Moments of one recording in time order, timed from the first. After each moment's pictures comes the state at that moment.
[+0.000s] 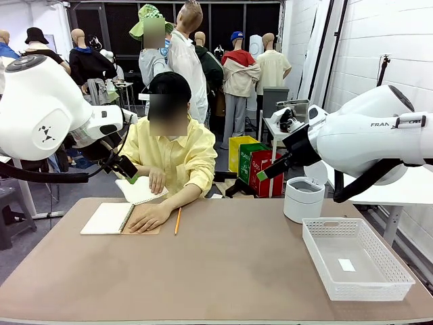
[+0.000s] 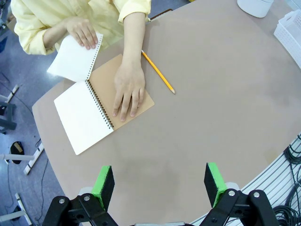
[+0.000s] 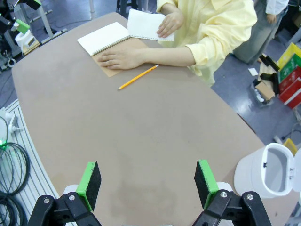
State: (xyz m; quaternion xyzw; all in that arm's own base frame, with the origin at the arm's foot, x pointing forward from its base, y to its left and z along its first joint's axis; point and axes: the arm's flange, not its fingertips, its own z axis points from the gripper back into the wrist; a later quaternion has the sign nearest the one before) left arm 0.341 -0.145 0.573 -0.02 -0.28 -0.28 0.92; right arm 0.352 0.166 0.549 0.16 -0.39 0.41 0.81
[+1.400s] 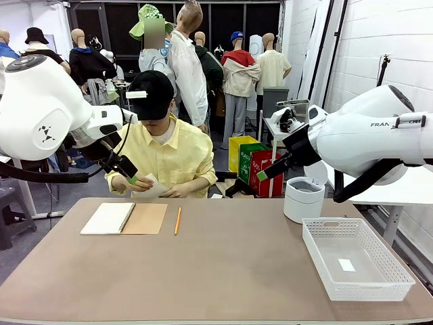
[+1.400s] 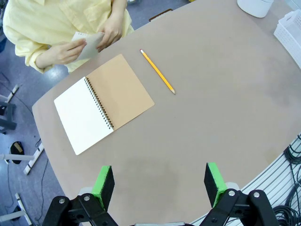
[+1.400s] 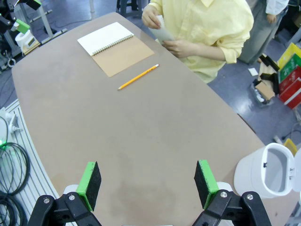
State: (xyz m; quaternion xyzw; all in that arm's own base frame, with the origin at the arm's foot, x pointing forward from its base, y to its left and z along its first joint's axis) left arm 0.341 -0.145 0.573 -0.02 -0.28 -0.28 0.92; right arm 0.352 0.166 0.549 0.16 -0.39 0.41 0.81
